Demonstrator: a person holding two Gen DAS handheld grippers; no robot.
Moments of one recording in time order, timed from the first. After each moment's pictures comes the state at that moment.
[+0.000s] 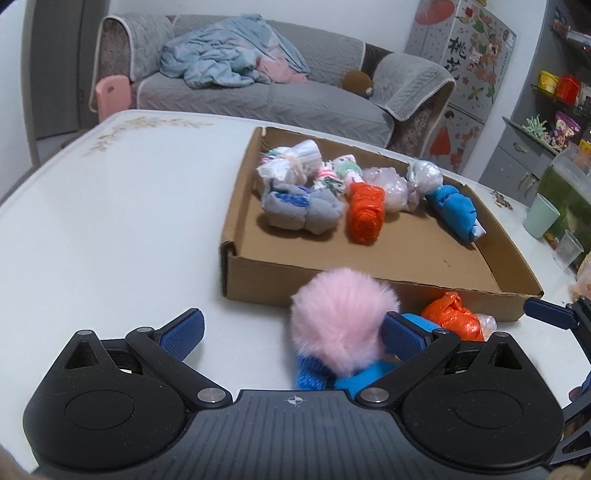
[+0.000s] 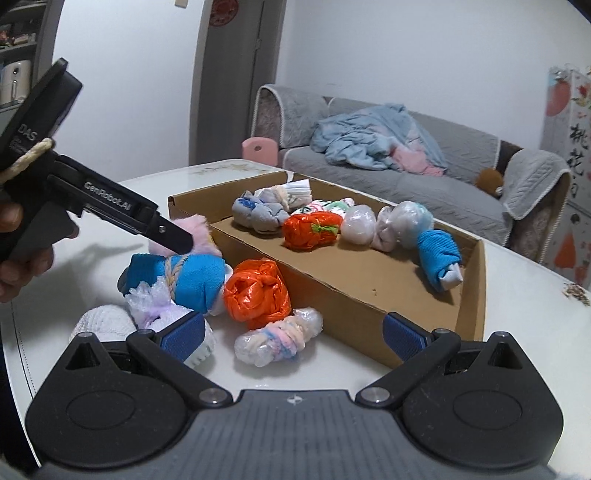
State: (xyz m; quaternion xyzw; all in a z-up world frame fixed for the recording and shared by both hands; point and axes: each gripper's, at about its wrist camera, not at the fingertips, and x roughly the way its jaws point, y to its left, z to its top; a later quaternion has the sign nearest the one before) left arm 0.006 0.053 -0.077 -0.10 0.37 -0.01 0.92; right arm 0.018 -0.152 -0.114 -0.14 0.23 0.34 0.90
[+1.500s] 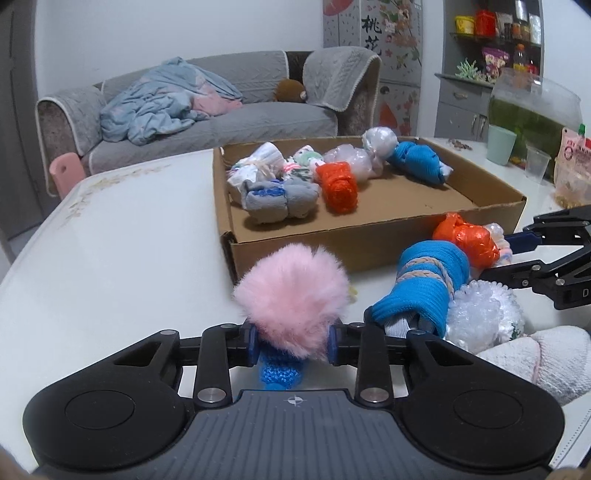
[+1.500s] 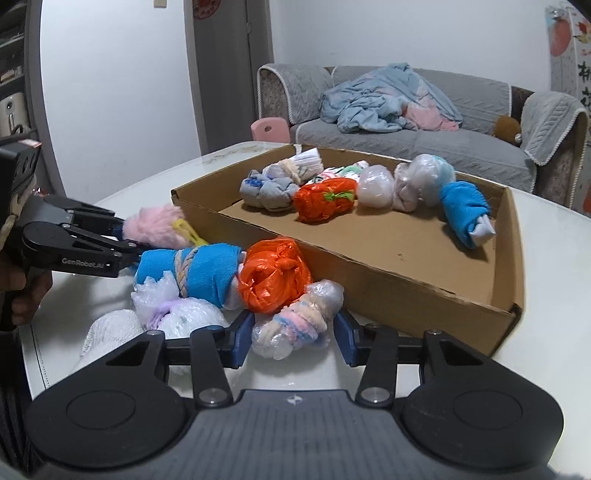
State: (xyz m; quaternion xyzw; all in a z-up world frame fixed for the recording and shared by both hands) left arm -0.031 0.059 -0.093 0.04 0.32 -0.08 0.94; right arm 0.028 -0.165 -0.122 -0.08 0.29 0.36 0.88
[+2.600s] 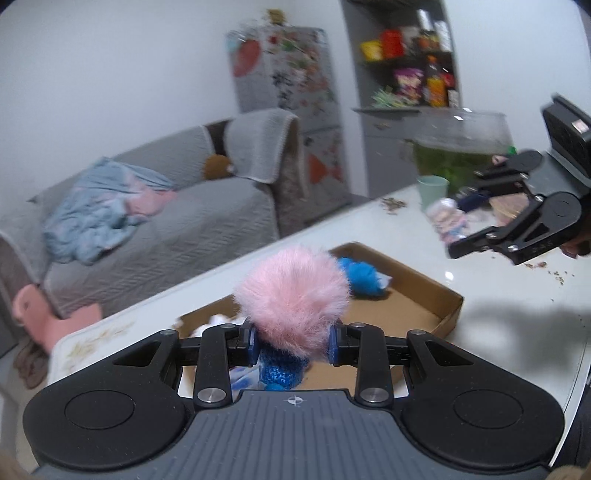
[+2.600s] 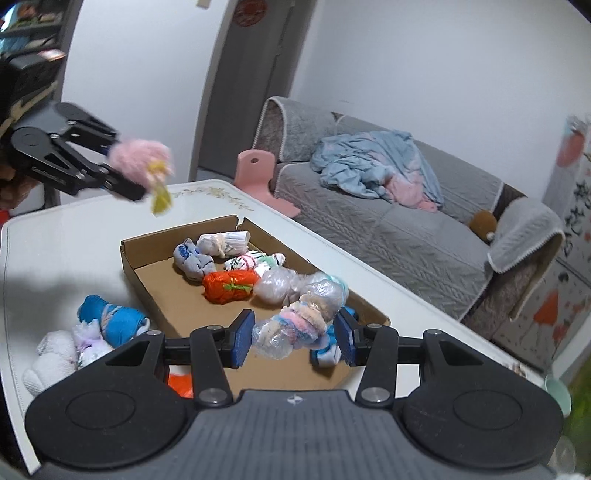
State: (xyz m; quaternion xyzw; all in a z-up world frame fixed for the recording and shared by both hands) left arm 0.023 0.004 0.032 0.15 0.24 -0.20 0.94; right arm 0.091 -0.205 -0.023 -0.22 0.20 0.36 0.88
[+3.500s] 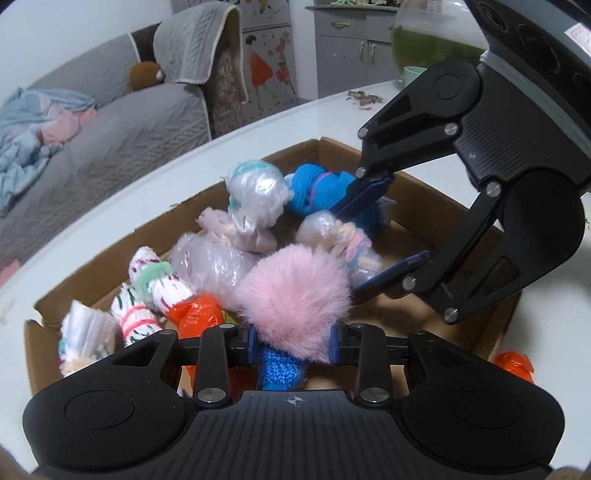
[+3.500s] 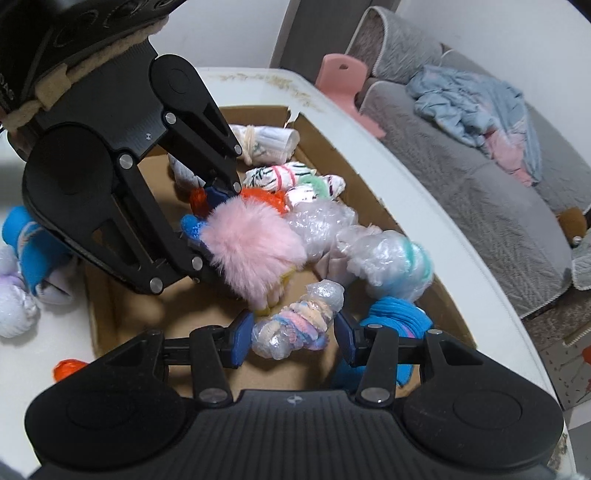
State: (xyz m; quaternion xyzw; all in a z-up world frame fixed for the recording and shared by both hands) left arm 0.171 -0.060 -0.086 0.17 0.39 -0.27 0.87; right arm 0.184 -0.126 -0.098 -0.35 0.31 0.44 0.76
